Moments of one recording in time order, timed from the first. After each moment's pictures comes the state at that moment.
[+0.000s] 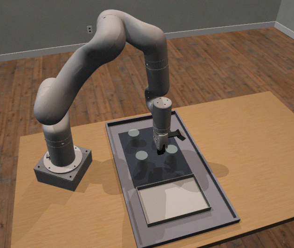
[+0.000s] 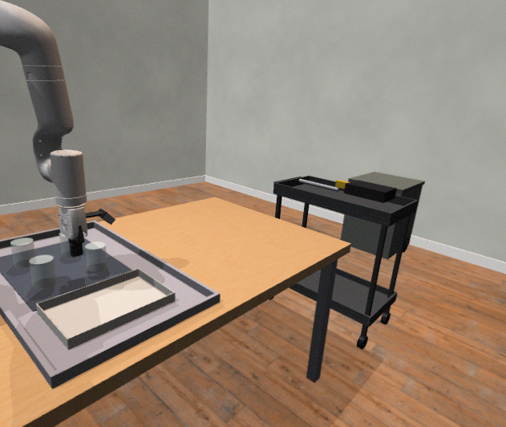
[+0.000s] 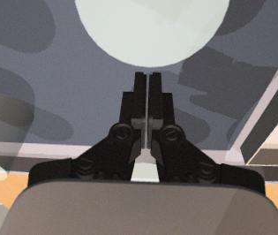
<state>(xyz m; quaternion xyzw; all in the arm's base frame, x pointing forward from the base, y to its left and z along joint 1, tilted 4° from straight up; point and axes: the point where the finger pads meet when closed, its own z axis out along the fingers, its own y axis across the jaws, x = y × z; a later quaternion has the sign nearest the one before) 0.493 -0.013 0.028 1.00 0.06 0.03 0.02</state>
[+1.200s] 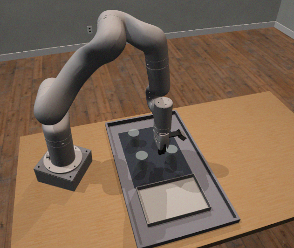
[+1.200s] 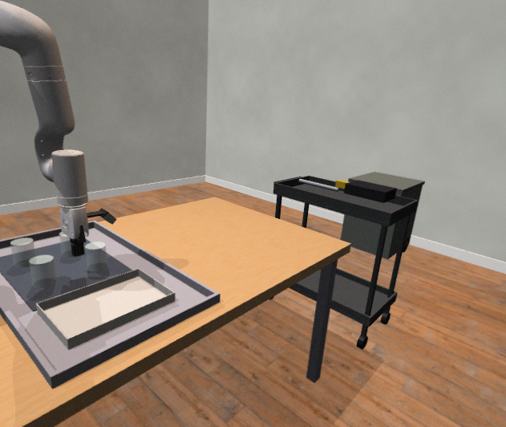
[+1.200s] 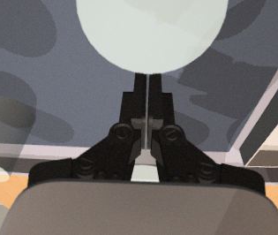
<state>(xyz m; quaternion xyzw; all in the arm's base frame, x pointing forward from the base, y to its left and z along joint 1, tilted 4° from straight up) 0.497 -0.012 0.028 1.00 0.06 0.03 0.02</state>
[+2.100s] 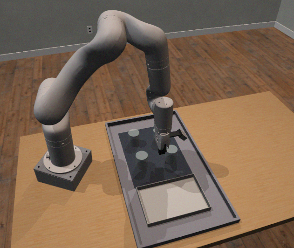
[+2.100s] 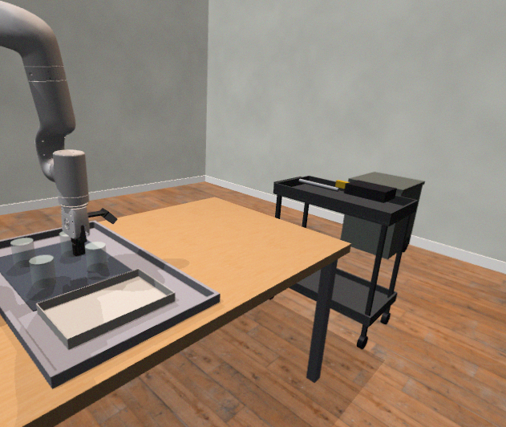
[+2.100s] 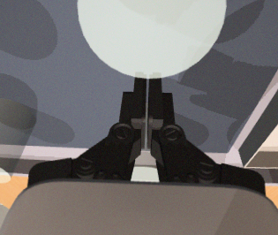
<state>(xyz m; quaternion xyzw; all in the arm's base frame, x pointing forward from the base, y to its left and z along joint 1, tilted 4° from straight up) 0.500 -0.012 0.028 1.00 0.06 0.03 0.02</state>
